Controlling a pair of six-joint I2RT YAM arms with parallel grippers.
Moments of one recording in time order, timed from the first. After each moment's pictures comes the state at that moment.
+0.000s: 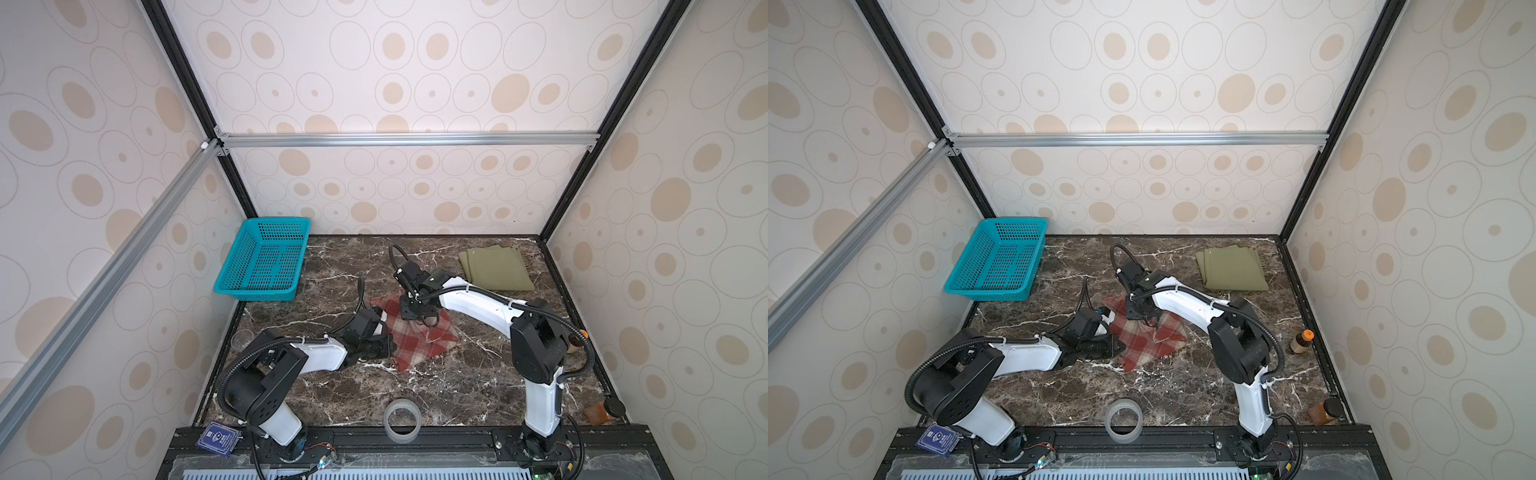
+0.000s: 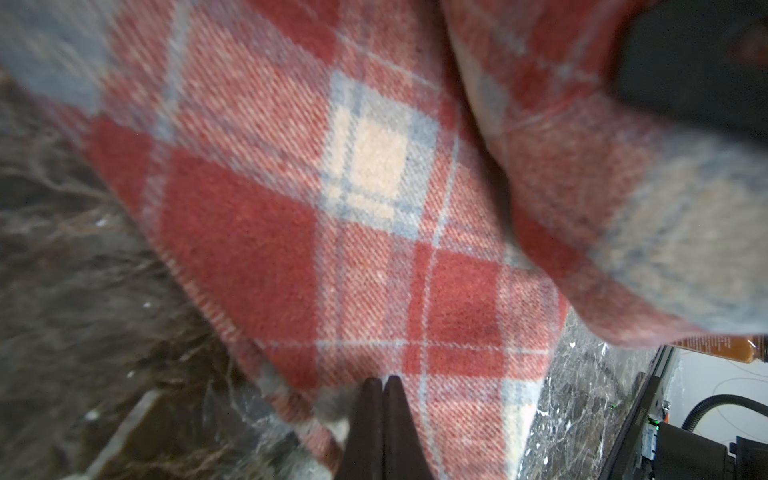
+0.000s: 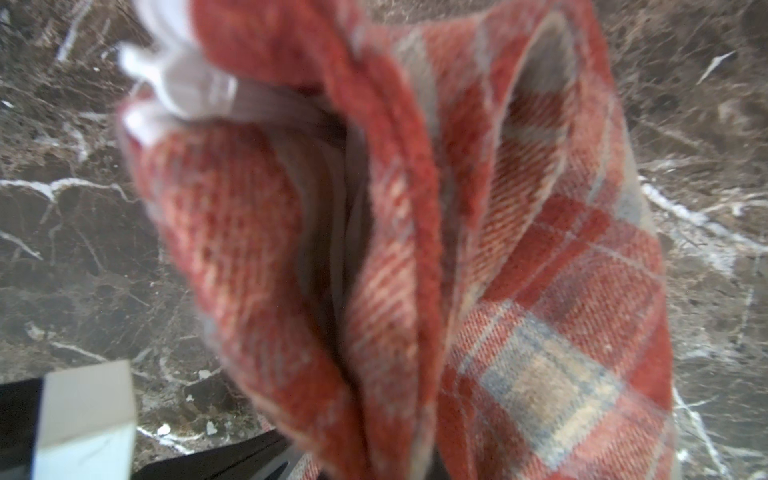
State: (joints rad) left arm -0.63 1.59 0.58 0.17 0.30 -0.69; right arm 0.76 1.98 1.59 -0.83 0.09 0.64
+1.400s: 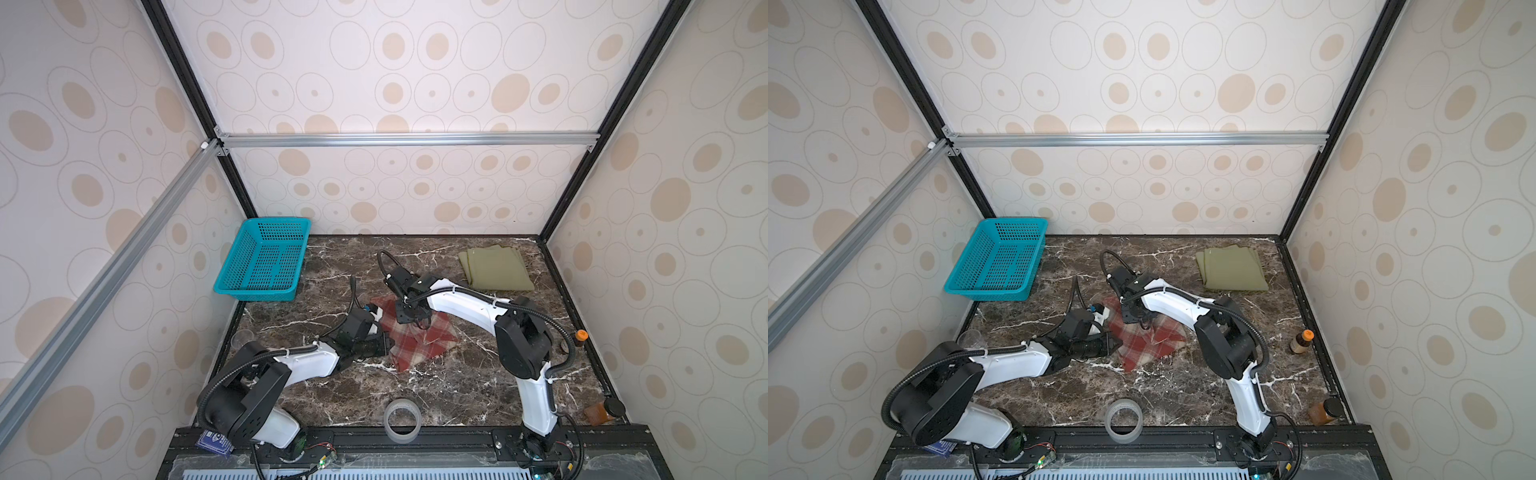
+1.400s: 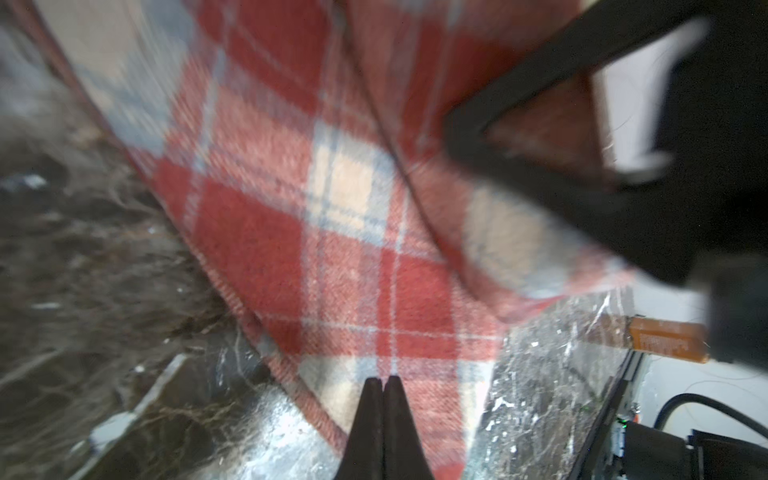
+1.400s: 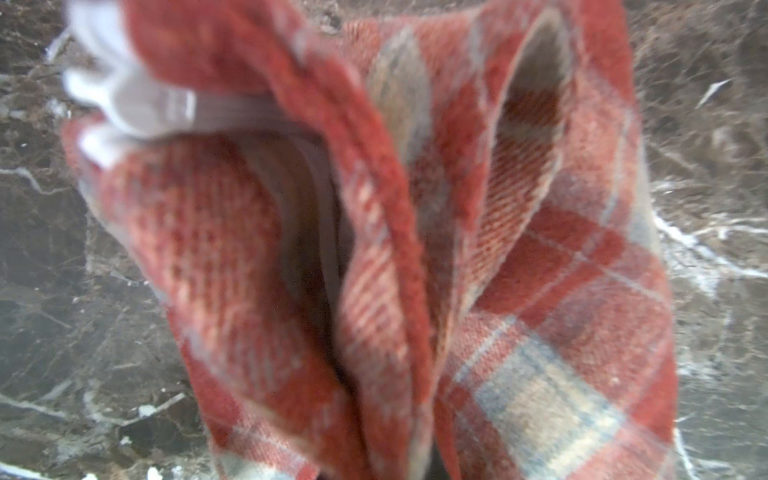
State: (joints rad) left arm -0.62 1.44 0.54 0.17 0.28 -0.73; right arm 0.79 2.06 1.65 -0.87 0.17 0.61
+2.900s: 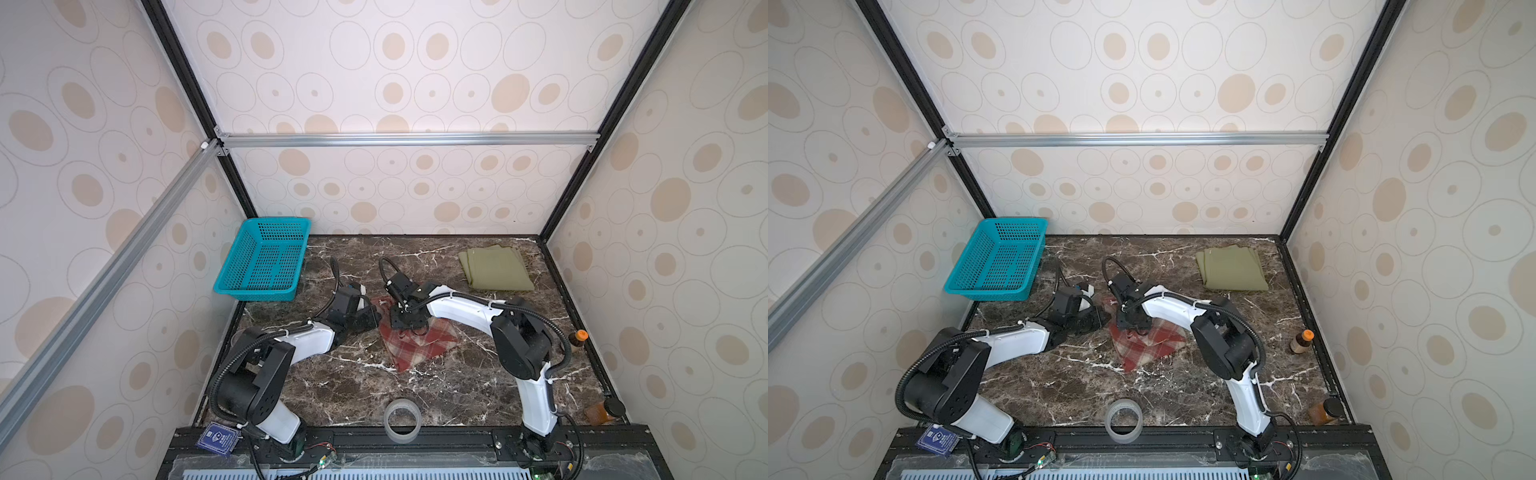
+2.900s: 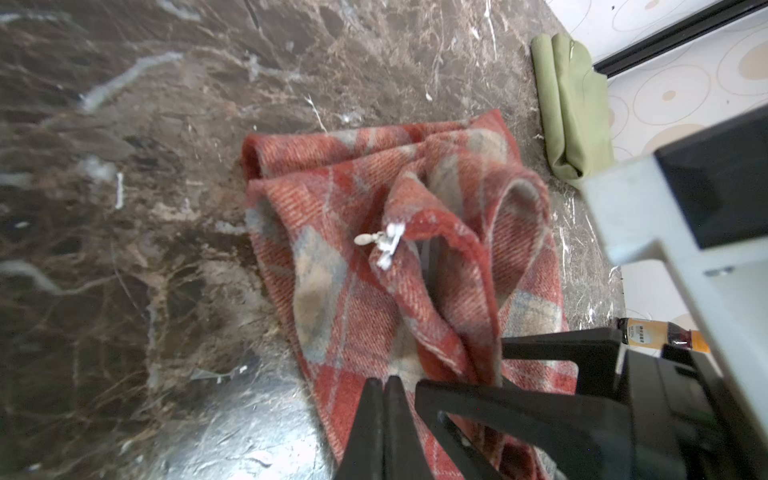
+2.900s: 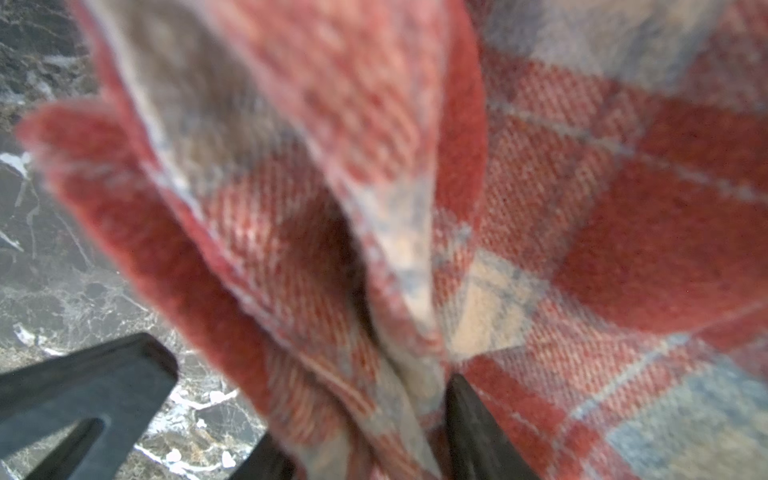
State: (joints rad) left arm -0.43 1.57 0.69 0.15 0.28 -0.71; right arm 0.80 2.06 1.55 -0.72 0.01 0.71
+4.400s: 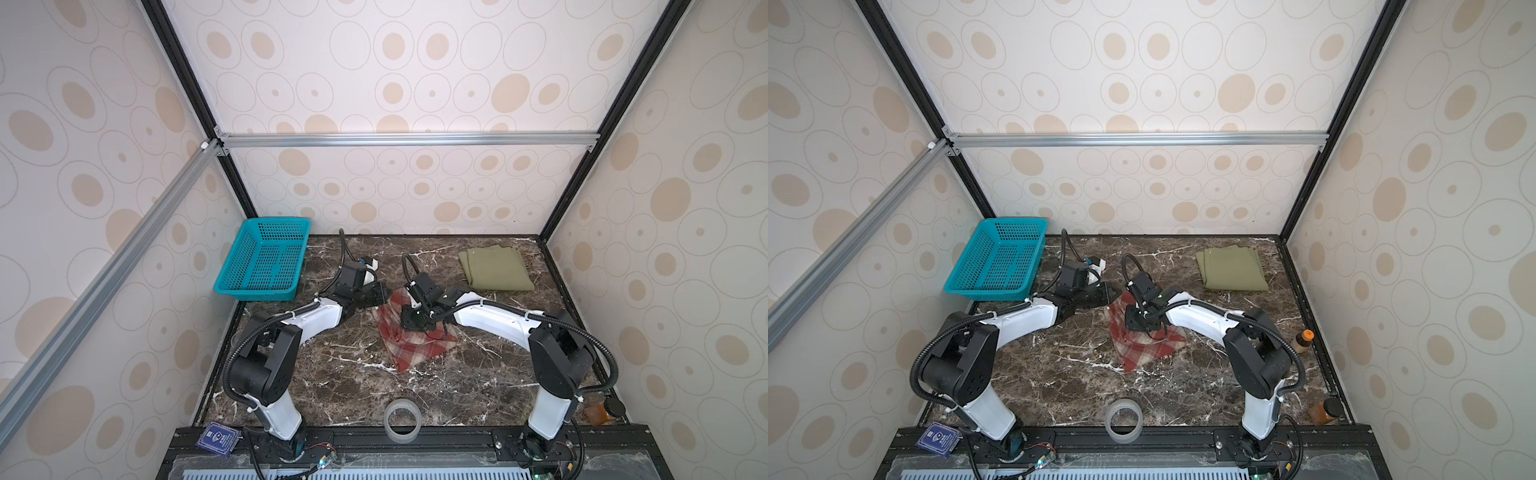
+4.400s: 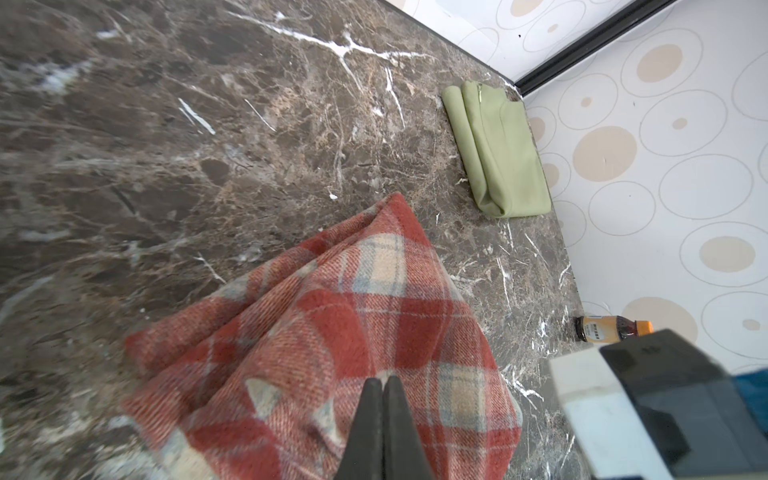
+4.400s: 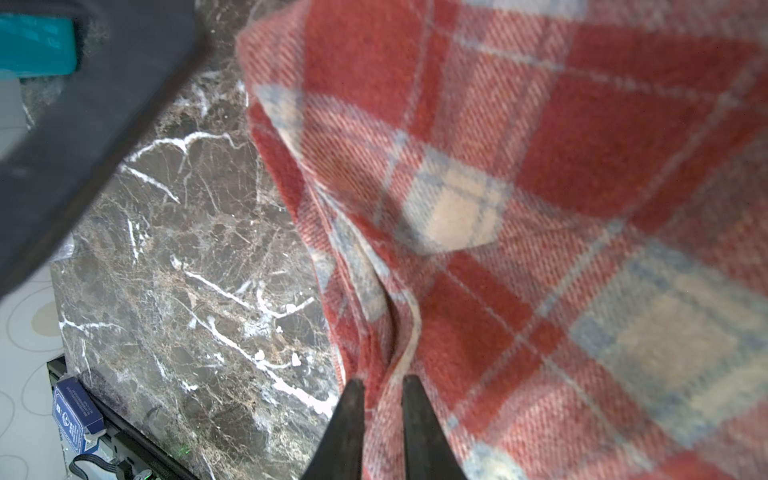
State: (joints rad) left arm -0.42 1.71 1.00 0.08 0.39 -0.60; right arm 0.76 1.81 1.30 -0.54 -0.15 0.74
